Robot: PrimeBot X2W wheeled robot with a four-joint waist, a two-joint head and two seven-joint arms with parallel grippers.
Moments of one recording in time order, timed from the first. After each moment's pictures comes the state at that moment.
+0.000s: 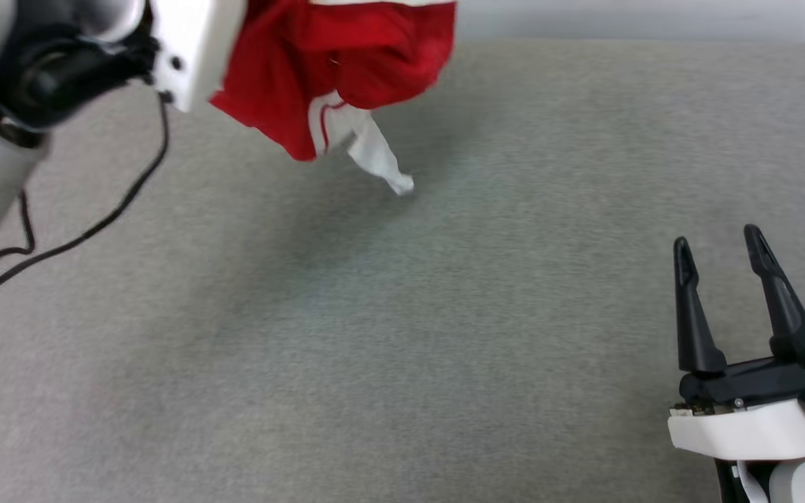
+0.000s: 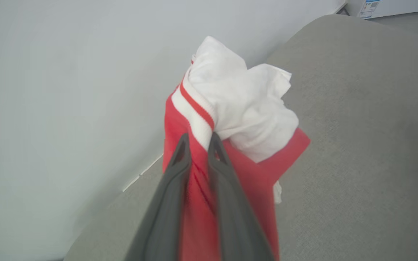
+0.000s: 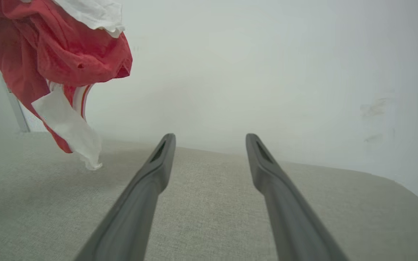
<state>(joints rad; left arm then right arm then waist) -1.39 0.69 -0.87 0.12 -0.97 -0.13 0.72 -0.06 -0.05 -0.01 -0.16 0.01 0.13 -0.26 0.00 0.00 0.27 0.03</state>
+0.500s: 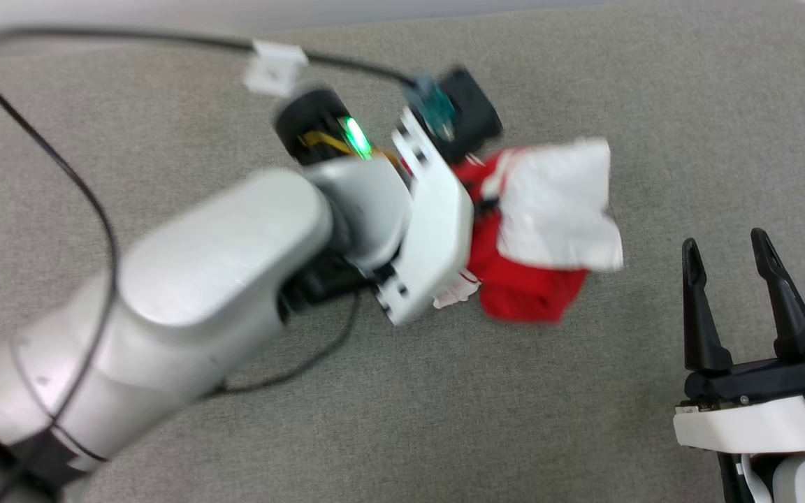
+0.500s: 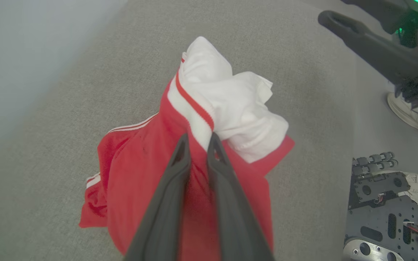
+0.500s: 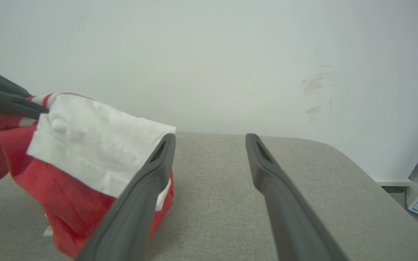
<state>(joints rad) -1.20 0.46 -1.13 0.12 -0.98 -0.13 0.58 -0.06 -0.05 -0.04 -0.13 0.04 0.13 -0.26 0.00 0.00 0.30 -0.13</state>
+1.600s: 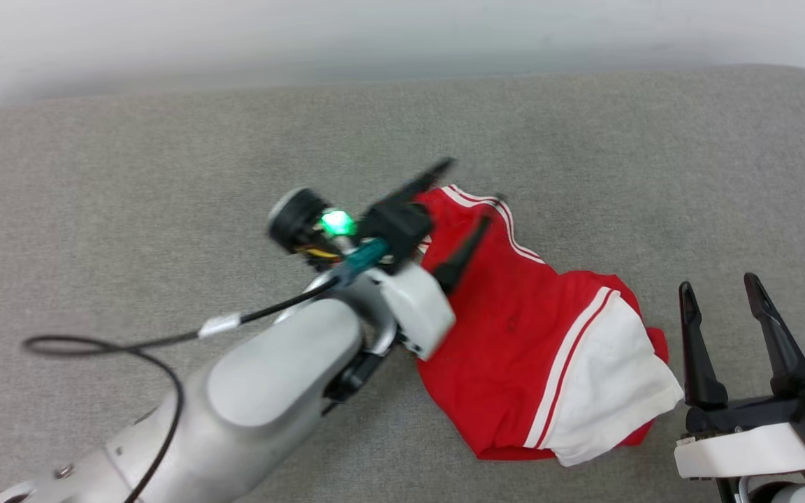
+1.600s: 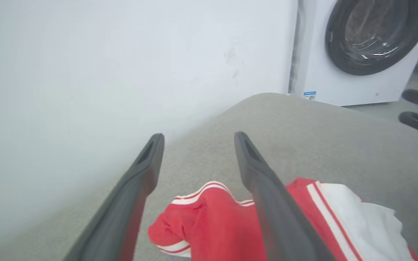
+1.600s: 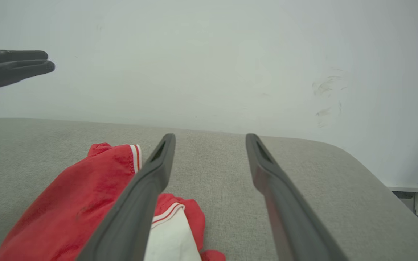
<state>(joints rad) -0.87 0.30 -1.07 0.34 -0.67 0.12 -0.17 0.00 -0.05 -0.06 -0.07 0.01 0.13 -0.26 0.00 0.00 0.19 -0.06</state>
